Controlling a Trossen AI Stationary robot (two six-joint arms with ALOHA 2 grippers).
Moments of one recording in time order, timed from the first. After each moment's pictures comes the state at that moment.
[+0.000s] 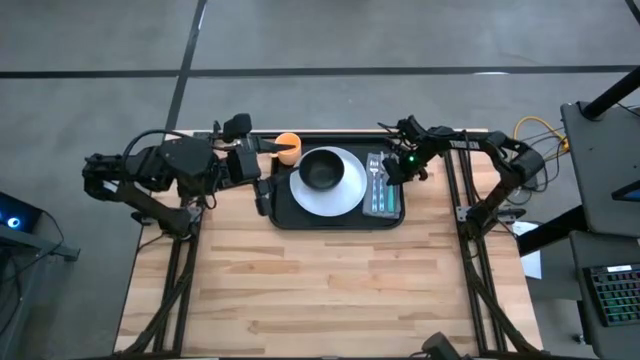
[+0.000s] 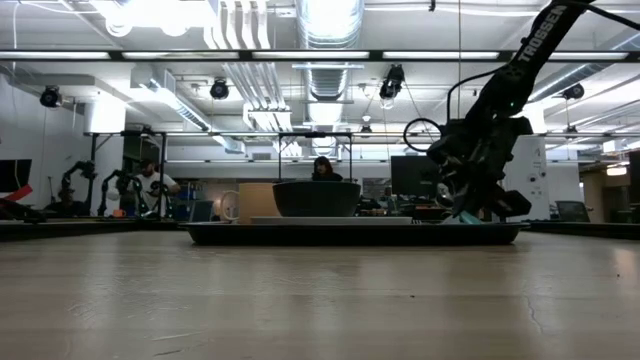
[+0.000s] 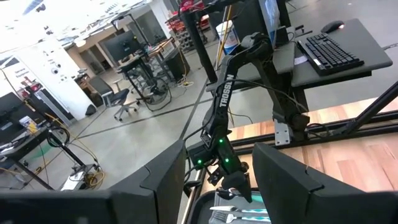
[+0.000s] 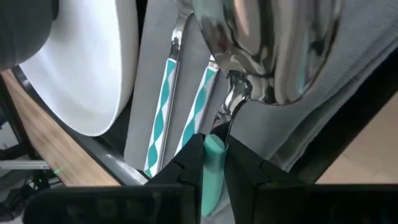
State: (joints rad) left arm -0.22 1.30 1.75 -0.56 -0.58 0.36; right arm -0.92 1.65 0.82 -0.57 -0.65 0.45
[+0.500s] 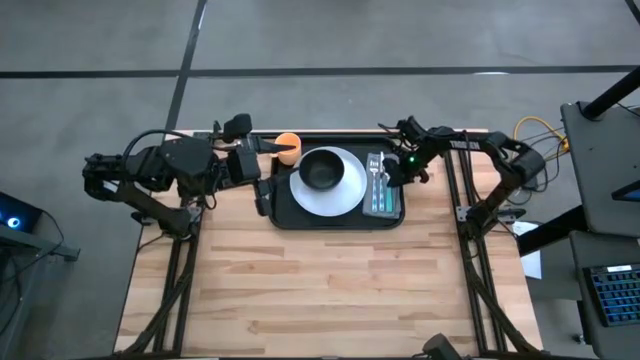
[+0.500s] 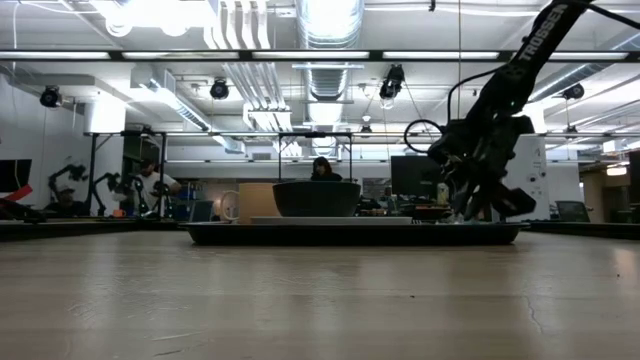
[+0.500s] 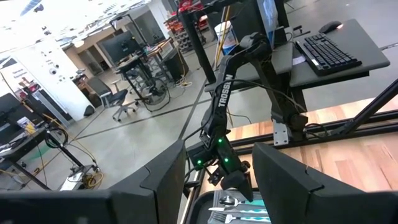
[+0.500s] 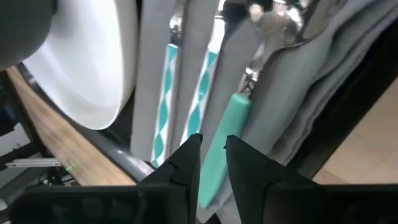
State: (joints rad) left arm -0.22 1.30 1.75 -0.56 -0.58 0.36; right arm -0.92 1.65 0.82 -0.60 -0.67 0.49
